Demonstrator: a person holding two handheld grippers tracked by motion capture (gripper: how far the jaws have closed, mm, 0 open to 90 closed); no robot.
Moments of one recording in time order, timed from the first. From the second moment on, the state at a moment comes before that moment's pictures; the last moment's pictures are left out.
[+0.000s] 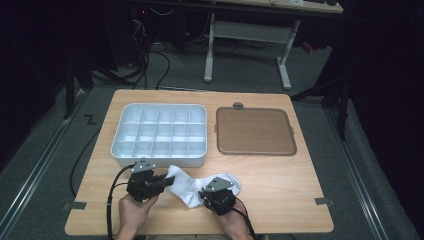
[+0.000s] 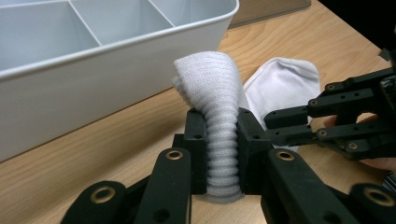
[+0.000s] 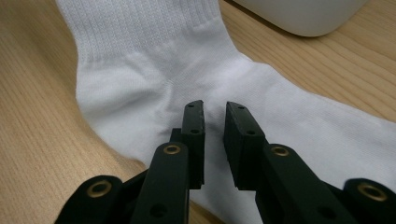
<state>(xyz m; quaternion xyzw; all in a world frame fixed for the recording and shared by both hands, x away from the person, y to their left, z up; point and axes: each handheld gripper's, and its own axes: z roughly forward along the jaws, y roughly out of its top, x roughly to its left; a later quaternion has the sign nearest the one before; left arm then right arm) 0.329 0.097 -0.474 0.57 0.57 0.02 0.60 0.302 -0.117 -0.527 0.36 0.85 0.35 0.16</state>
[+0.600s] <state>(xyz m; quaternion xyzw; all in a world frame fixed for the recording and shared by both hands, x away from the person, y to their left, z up) 0.327 0.093 -0.456 0.56 0.55 0.00 0.62 0.304 -0.102 -0.527 0.35 0.86 0.34 0.16</state>
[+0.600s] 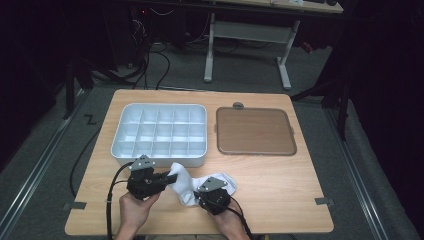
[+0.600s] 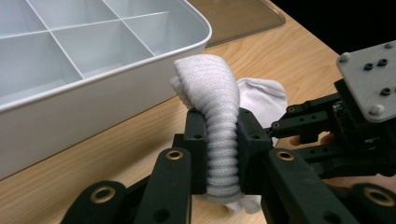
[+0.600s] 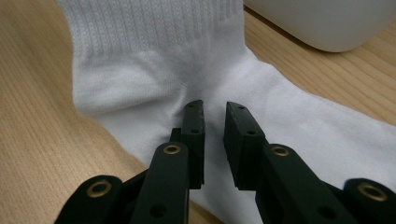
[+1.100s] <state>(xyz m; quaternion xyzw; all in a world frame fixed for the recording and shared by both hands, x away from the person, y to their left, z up) 0.328 0.083 -0.450 0.57 0.54 -0.01 0.62 0.307 -0.088 -0.527 0.34 0.86 0.34 0.15</state>
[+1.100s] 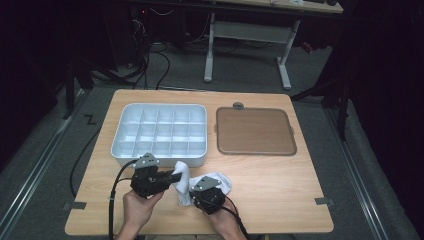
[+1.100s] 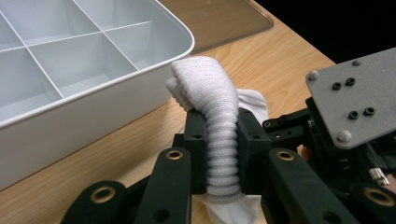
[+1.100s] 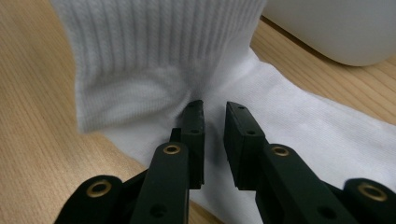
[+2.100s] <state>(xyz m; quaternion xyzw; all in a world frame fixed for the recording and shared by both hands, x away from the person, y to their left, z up) 0.333 0.073 -0.460 0.59 0.54 -0.01 0.59 0.306 -0.089 -0.511 0.34 0.85 0.36 0.15</state>
